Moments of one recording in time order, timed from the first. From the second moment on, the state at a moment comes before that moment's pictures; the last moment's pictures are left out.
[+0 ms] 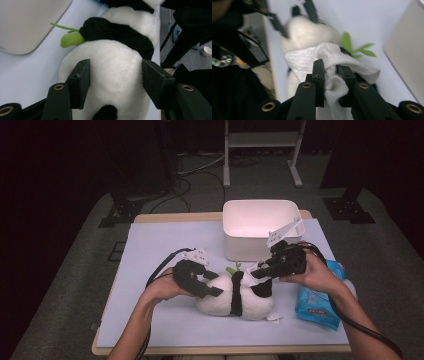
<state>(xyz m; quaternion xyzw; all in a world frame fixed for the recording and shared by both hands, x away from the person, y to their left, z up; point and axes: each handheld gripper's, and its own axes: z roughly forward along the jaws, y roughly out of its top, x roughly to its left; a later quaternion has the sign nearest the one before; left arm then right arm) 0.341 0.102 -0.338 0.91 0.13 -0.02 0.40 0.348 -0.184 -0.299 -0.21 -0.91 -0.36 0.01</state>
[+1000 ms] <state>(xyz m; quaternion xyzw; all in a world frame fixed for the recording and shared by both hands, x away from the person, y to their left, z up) 0.380 0.044 -0.332 0.93 0.14 -0.05 0.33 0.313 -0.194 -0.327 -0.18 -0.91 -0.37 0.03</state>
